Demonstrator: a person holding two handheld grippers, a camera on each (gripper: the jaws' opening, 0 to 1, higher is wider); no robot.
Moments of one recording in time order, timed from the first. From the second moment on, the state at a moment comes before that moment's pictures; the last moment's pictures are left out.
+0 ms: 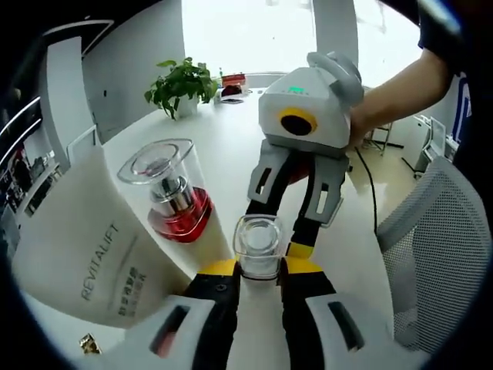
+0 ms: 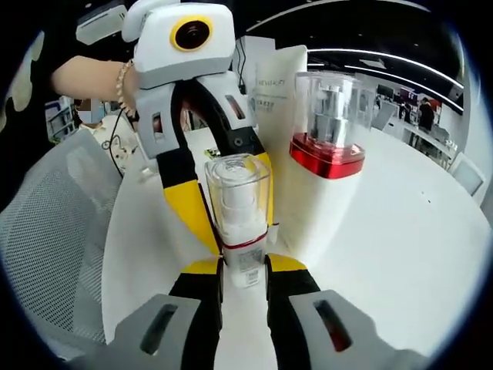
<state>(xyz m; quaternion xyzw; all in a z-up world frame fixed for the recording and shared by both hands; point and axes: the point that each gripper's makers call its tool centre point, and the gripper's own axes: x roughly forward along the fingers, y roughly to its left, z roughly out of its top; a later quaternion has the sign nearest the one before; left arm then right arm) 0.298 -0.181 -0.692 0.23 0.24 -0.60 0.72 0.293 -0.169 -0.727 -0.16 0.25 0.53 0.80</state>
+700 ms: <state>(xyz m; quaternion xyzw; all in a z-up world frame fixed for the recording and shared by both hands) 0.296 -0.176 -0.692 0.23 0.25 -0.60 0.73 0.294 -0.173 -0.728 -0.14 0.25 0.51 0.81</state>
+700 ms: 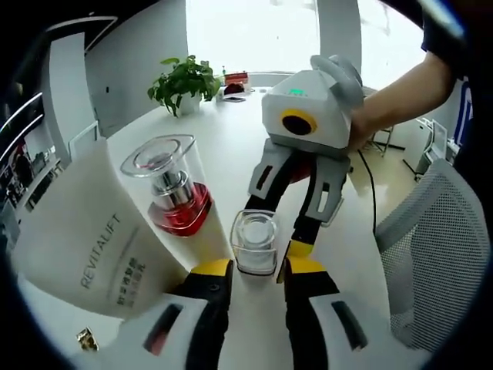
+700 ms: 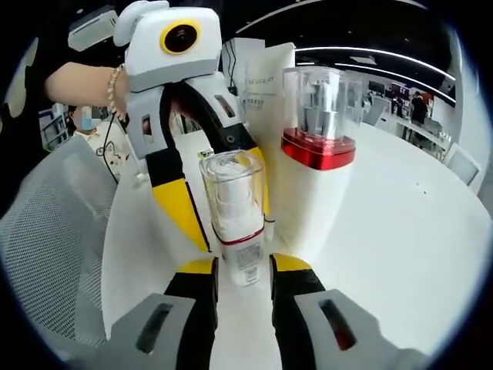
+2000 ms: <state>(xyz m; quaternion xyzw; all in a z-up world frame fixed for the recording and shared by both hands) 0.239 -0.116 -0.681 0.18 0.33 -0.51 0.77 0.253 -0.194 -0.697 -0.11 0.26 0.44 0.85</state>
